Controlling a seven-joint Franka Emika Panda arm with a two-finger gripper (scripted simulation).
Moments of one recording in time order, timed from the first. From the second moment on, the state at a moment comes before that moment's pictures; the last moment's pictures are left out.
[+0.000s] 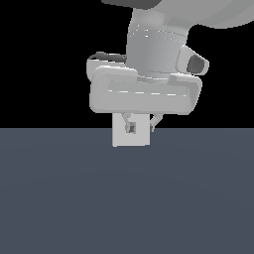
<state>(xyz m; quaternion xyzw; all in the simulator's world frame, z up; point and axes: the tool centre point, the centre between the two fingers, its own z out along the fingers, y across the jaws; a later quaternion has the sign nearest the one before) -0.031 -0.027 0.099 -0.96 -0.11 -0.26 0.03</state>
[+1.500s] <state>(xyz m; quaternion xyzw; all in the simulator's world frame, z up) 0.016 -0.018 0.100 -0.96 -0.11 -0.26 0.03</state>
